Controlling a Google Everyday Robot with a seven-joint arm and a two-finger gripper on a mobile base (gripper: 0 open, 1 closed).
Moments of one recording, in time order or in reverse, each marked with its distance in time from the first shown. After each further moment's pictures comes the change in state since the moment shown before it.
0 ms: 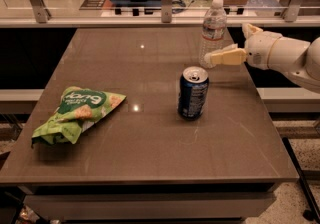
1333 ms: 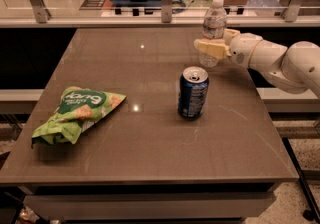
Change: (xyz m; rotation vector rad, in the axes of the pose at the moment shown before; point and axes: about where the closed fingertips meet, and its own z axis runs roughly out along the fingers) arm -0.001 0.008 0.050 -0.084 -0.149 0.075
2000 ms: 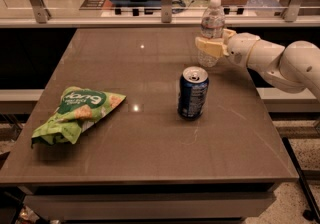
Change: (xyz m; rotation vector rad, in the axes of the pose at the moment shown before) arm -0.001 0.004 0.005 -0.008 -0.001 0.000
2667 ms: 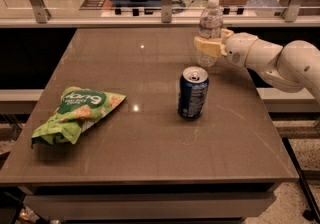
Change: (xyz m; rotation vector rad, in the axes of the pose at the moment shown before) arm 0.000 0.002 0.002 -0.004 -0.001 0.000
